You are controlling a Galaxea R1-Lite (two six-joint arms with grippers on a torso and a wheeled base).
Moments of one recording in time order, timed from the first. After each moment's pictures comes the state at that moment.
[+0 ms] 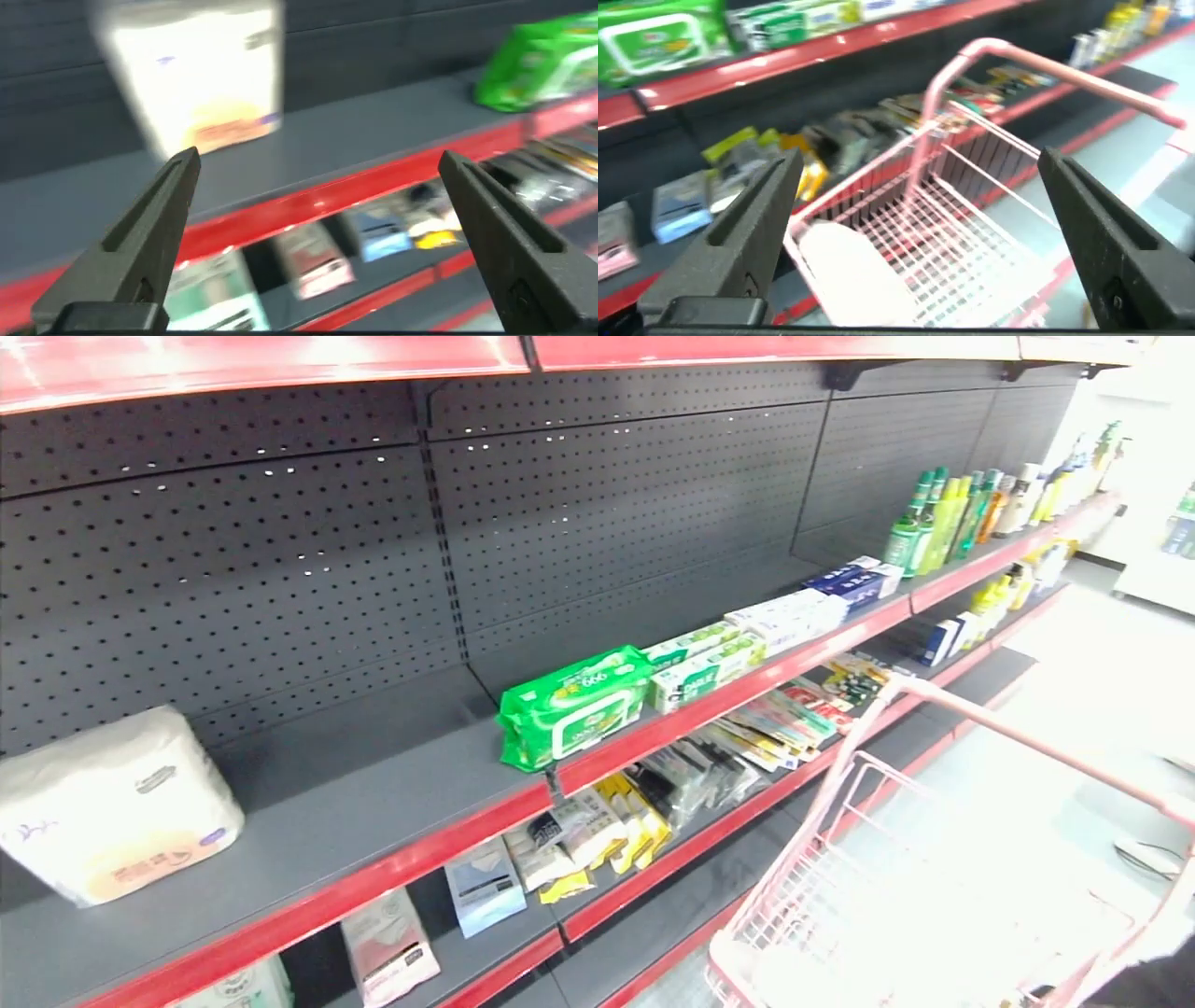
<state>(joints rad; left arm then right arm) 0.18 0.00 0.00 0.00 0.01 0.00 0.00 0.00 0.00 0.00 0.00 0.00</state>
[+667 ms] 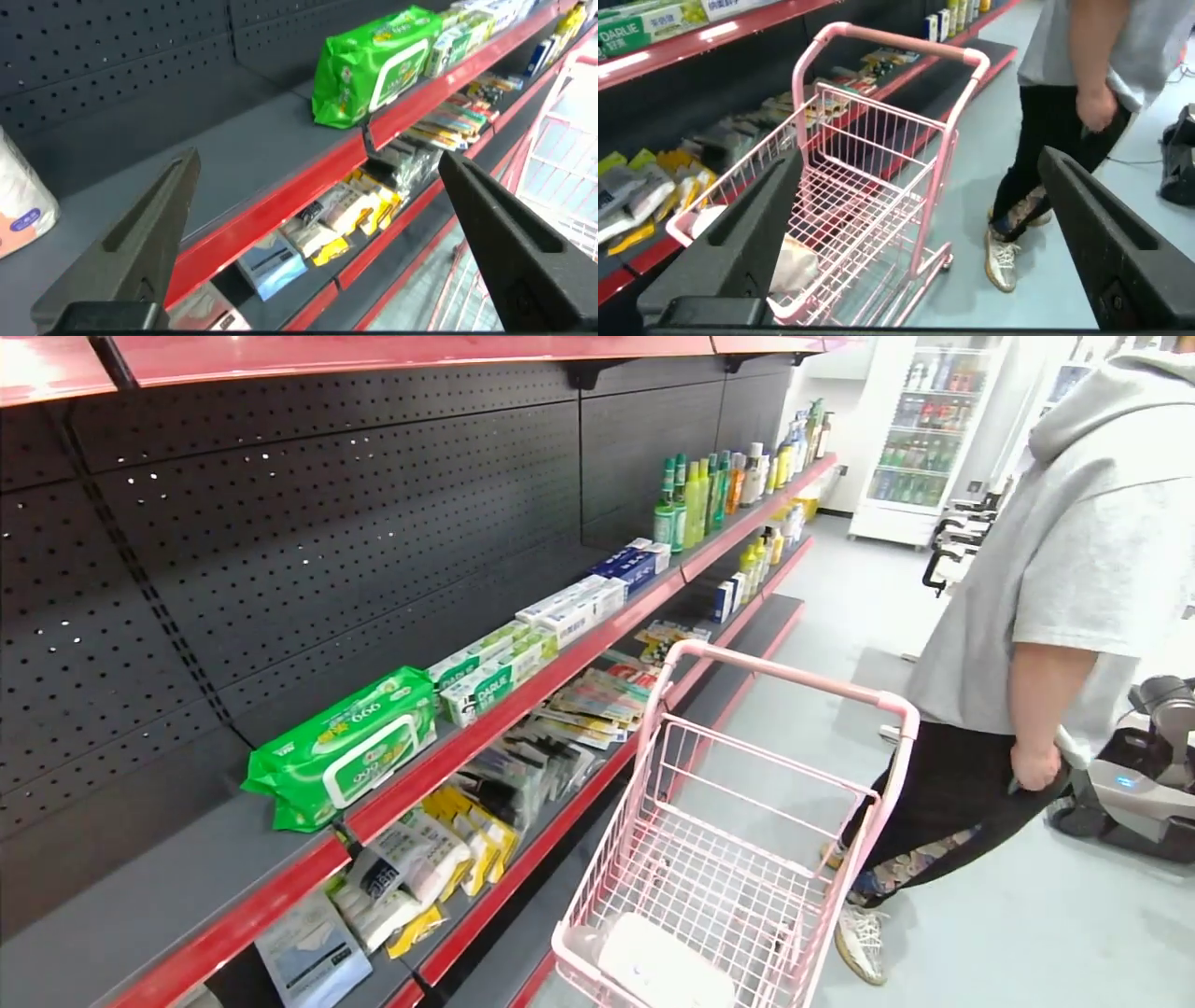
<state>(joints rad) 0.18 0.00 0.00 0.00 0.01 0.00 0.00 0.00 0.00 0.00 0.00 0.00</state>
